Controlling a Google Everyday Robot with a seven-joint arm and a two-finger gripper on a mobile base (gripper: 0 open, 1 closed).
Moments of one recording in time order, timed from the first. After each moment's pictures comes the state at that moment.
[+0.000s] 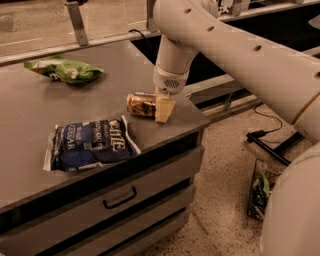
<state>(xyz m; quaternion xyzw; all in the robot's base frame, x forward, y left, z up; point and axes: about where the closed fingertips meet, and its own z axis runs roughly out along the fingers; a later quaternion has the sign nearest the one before) 0.618 -0.016 0.834 -0.71 0.70 0.04 0.11</state>
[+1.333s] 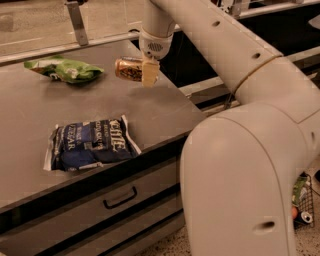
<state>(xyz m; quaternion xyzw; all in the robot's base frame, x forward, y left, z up) 0.709 0.013 0.891 -0.70 0.70 0.00 0.15</state>
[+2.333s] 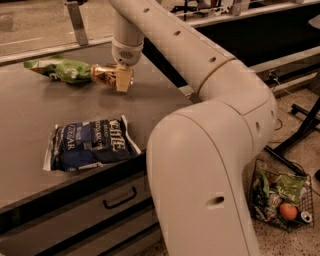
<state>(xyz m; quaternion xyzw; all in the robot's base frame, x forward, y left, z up) 0.731 0.095 0.861 -0.71 0.69 0.02 0.15</state>
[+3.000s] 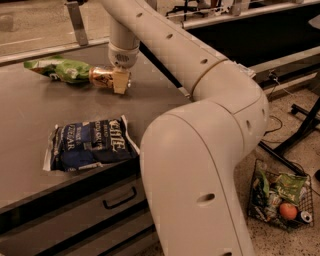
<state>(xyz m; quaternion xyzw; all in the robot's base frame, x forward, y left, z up) 0.736 0.109 0.850 -0.70 0.70 0.01 0.15</state>
